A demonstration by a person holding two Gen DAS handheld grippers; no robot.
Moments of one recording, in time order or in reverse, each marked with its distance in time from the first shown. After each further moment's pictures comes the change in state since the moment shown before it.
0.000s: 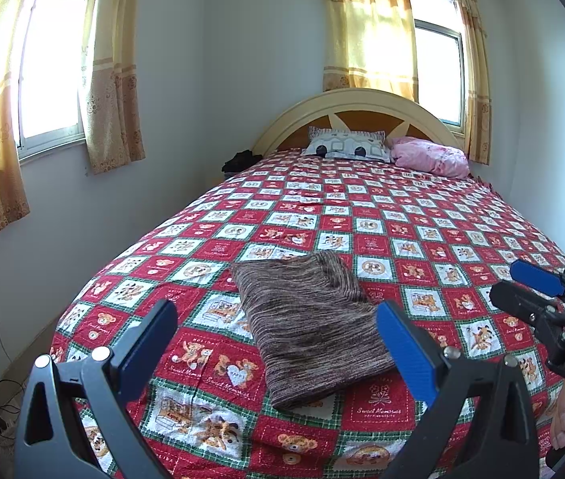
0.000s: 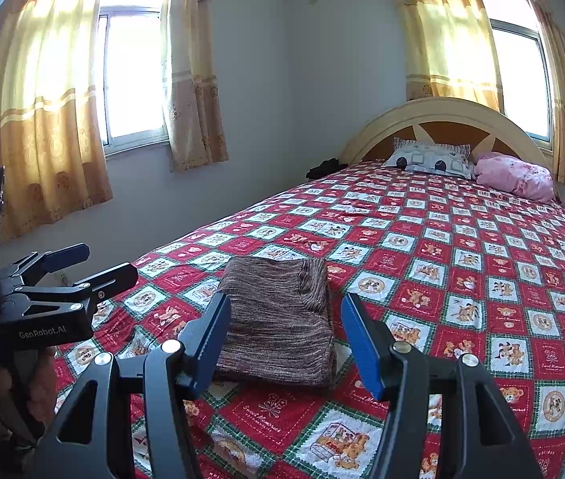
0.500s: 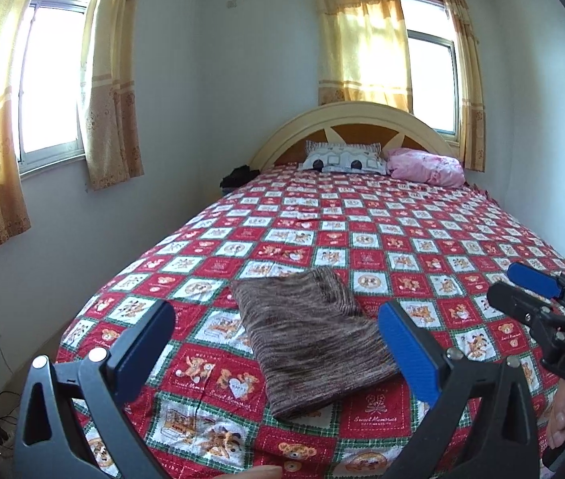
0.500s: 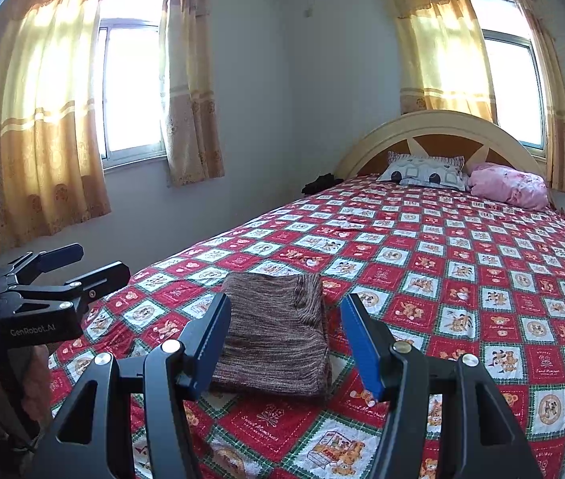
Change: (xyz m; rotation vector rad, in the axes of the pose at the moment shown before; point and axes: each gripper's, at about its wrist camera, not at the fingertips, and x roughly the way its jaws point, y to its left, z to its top) left arm -0.015 0.003 0.011 0.016 -0.064 -0.012; right arm -0.014 0.001 0.004 0.010 -0.067 -0.017
